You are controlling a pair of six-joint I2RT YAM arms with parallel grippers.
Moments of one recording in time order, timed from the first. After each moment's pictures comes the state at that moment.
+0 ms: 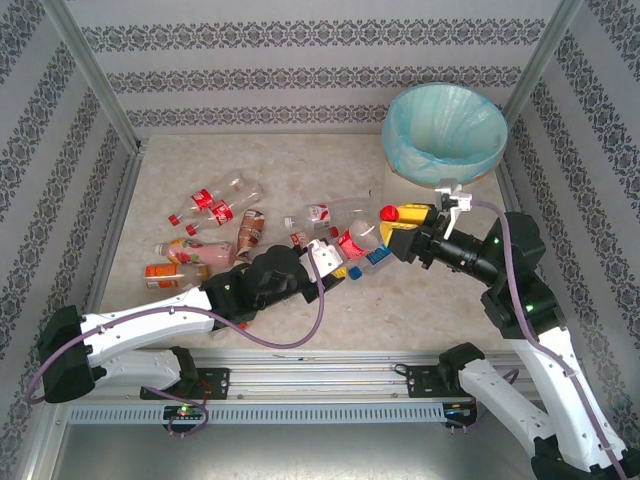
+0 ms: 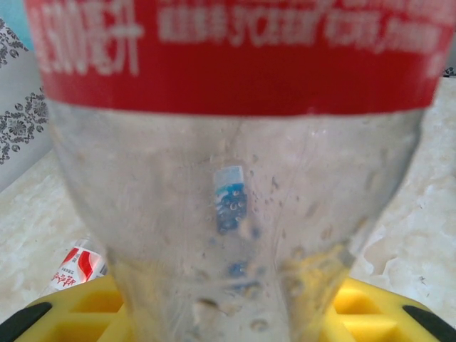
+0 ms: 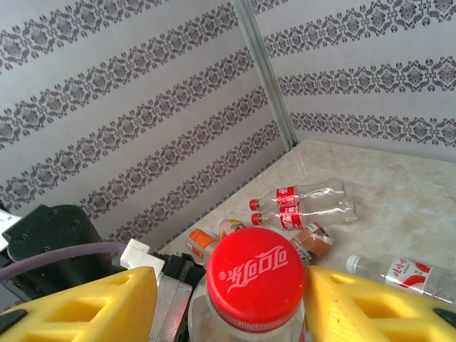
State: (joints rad) left arm -1.05 1.18 0.85 -0.04 -0.16 0.18; right arm 0.37 0.69 1.00 -0.38 -0.64 0.37
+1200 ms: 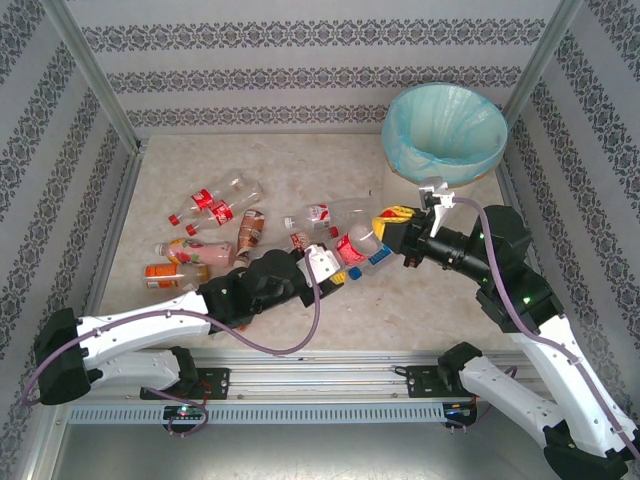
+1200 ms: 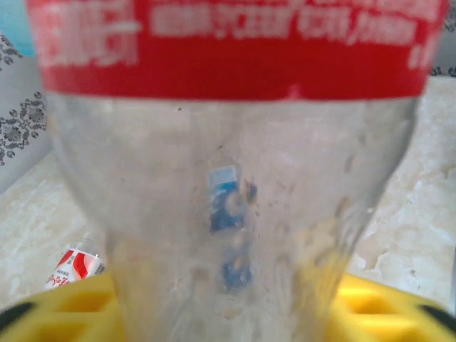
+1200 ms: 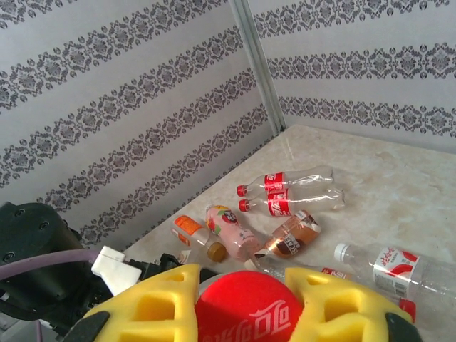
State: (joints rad) left arm -1.06 1.14 0.81 -0.02 -0.16 0.20; right arm 0.49 0.75 1.07 -0.45 -0.48 0.32
